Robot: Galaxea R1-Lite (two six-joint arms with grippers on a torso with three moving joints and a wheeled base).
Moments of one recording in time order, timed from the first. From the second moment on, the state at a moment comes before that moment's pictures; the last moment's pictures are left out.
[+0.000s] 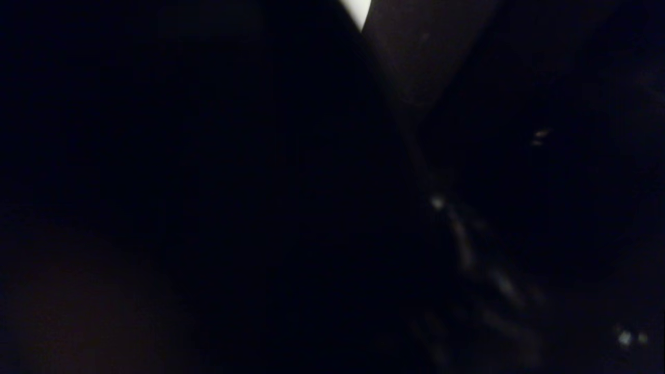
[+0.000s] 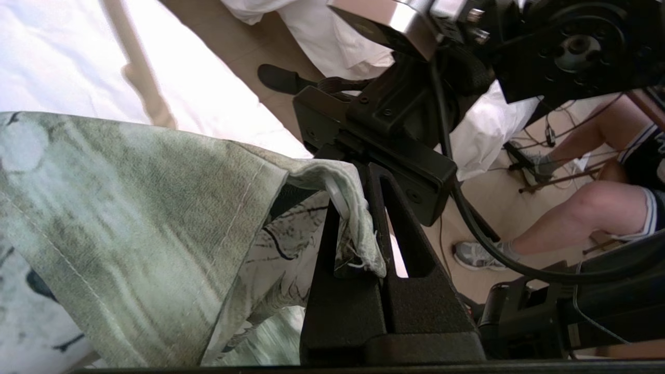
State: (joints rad) left arm -1.41 1.93 -1.94 0.21 0.33 -0.14; right arm 0.02 1.39 -1.13 0.48 1.32 -0.64
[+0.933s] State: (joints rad) left arm -1.42 1.93 -1.94 0.21 0.40 -0.13; right arm 0.01 1.39 -1.14 0.48 1.32 -0.64
